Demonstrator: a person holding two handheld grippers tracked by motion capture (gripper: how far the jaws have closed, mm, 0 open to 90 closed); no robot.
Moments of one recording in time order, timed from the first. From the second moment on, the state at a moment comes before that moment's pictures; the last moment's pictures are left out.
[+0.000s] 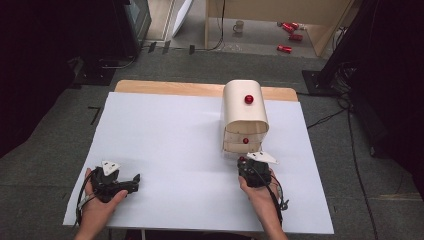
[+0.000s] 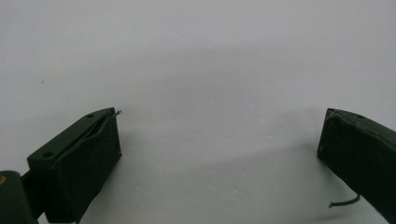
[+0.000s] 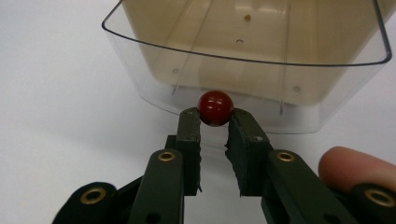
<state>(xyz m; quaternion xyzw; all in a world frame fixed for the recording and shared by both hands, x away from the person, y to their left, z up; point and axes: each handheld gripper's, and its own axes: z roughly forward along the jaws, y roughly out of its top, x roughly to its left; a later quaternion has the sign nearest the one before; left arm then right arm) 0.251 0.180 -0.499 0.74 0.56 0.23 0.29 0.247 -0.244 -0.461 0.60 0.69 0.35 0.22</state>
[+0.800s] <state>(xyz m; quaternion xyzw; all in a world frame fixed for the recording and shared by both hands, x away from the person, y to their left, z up) 0.251 0.180 -0.499 0.74 0.56 0.23 0.29 0.266 -0.245 -0.466 0.60 0.68 0.36 0.23</state>
